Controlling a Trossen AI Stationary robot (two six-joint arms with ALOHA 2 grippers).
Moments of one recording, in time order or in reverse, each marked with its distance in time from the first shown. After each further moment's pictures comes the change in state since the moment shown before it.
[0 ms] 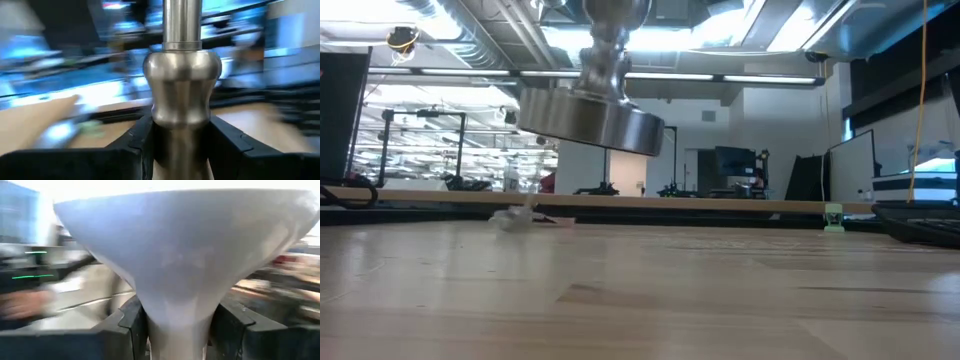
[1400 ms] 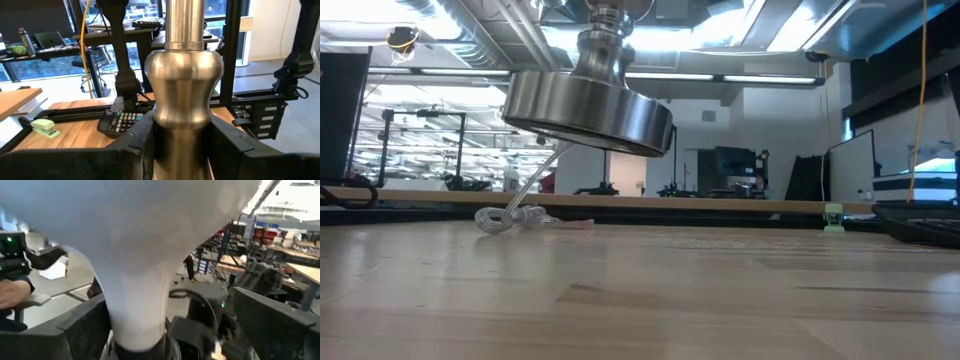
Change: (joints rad) left arm 0.057 -0.007 0.000 -0.032 0.191 -0.146; right arm -0.017 -0.036 0.016 -0.163 0.054 -0.002
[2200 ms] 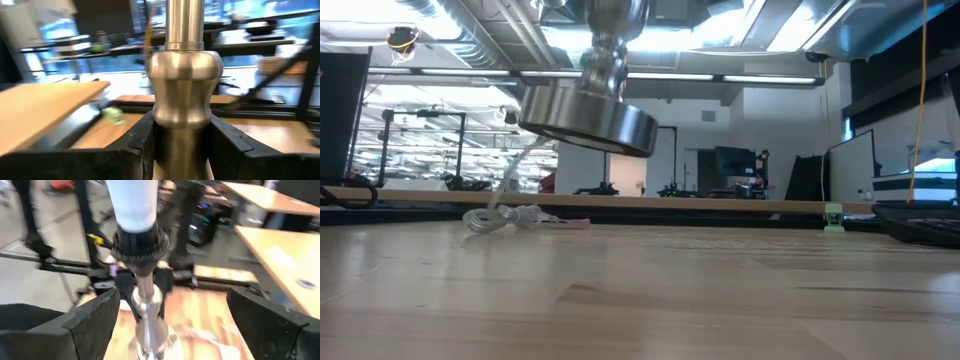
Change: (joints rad) left arm -0.001 -0.005 0.000 0.023 -0.347 0.028; right arm 0.000 -0.229 0.000 -0.586 0.356 0.054
